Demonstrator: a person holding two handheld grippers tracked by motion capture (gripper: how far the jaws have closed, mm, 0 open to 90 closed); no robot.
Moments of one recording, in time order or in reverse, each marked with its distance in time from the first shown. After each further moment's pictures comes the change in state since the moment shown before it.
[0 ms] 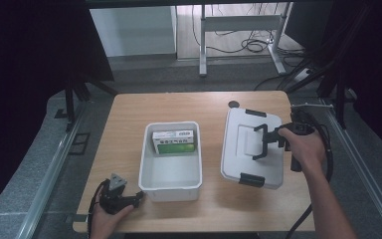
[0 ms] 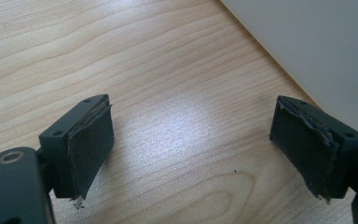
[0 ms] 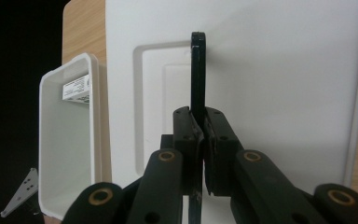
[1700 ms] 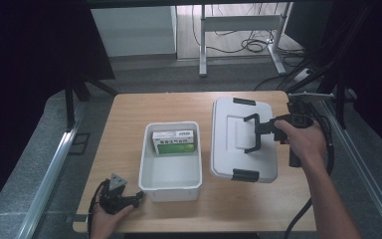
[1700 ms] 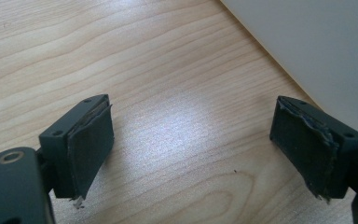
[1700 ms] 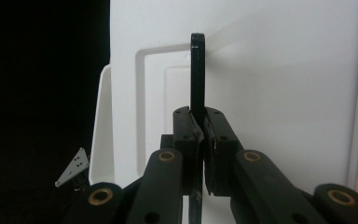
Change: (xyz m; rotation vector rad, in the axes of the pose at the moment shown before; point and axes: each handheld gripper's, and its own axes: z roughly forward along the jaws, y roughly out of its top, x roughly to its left) left arm 0.000 0.000 0.000 0.002 -0.001 0.000; right arm 0.045 -0.004 -0.026 -0.019 0.123 -0.090
